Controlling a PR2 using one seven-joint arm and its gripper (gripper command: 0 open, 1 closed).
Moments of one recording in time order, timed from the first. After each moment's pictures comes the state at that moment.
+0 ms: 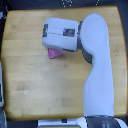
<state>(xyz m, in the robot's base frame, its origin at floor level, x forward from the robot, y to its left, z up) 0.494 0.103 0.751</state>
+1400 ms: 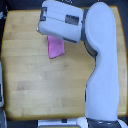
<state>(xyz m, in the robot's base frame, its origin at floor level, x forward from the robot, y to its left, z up) 0.514 0.099 0.865</state>
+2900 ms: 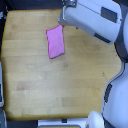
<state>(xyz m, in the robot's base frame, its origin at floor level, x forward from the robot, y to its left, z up) 0.506 -0.066 0.980</state>
